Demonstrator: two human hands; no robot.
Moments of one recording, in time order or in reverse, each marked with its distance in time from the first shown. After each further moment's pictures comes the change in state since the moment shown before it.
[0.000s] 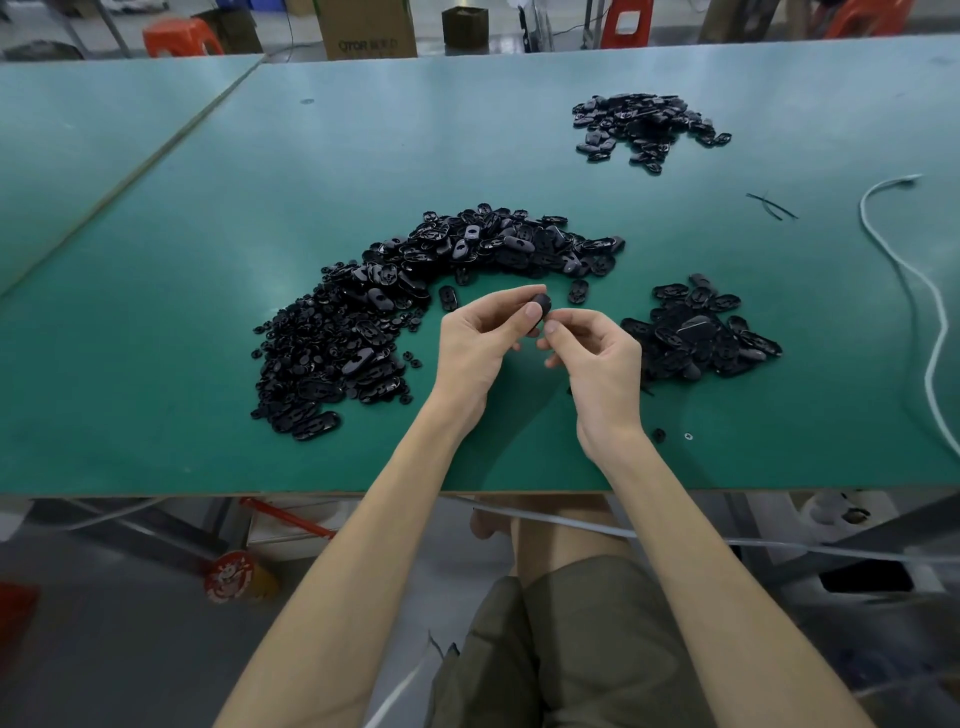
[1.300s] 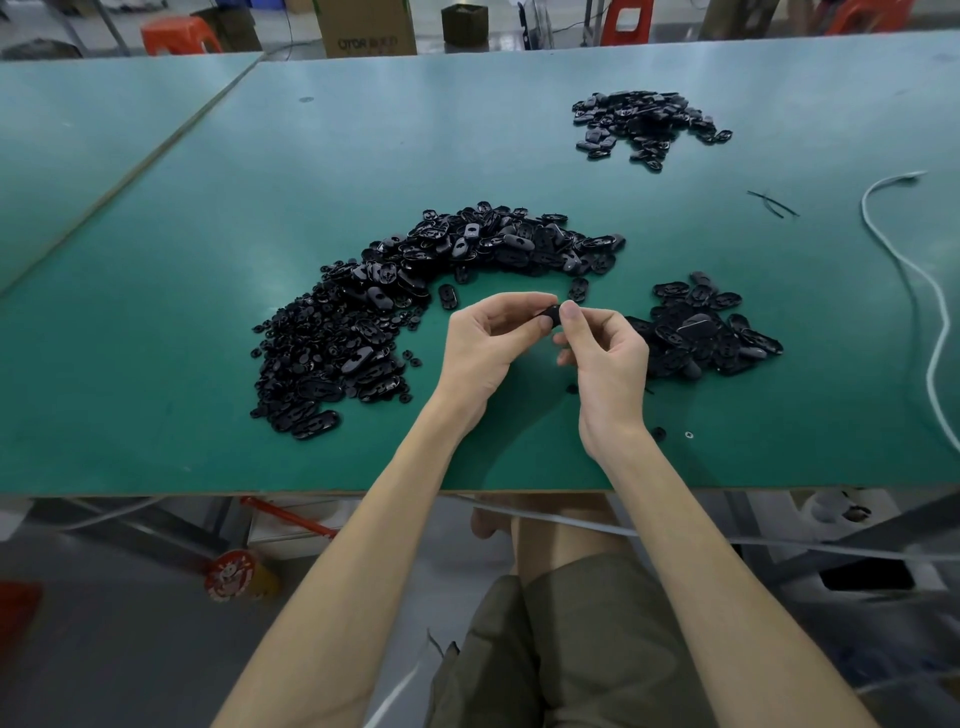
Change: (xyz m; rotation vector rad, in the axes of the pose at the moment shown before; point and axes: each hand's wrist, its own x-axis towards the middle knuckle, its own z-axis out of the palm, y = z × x) left_hand -0.004 0.005 0.005 0.089 -0.058 0.029; right_hand 0.003 0.002 -0.001 0.022 0.090 0.041
